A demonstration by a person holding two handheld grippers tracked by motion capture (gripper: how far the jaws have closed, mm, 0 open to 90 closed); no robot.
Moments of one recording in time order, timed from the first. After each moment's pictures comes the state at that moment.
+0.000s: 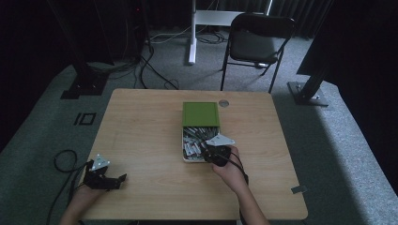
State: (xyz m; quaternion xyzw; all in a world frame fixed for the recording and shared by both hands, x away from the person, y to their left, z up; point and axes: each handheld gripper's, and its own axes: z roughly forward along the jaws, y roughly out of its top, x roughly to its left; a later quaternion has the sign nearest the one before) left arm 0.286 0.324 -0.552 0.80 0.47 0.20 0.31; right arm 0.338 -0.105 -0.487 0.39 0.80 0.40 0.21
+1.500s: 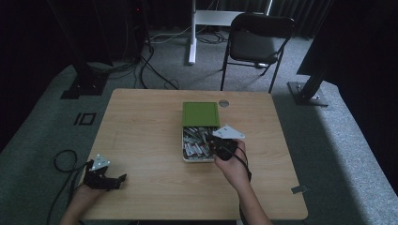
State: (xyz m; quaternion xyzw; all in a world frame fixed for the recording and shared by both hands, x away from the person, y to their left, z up) left arm 0.286 0.324 -0.552 0.80 0.47 0.19 0.31; right arm 0.328 -0.112 -0.431 0.40 0.76 0.45 0.24
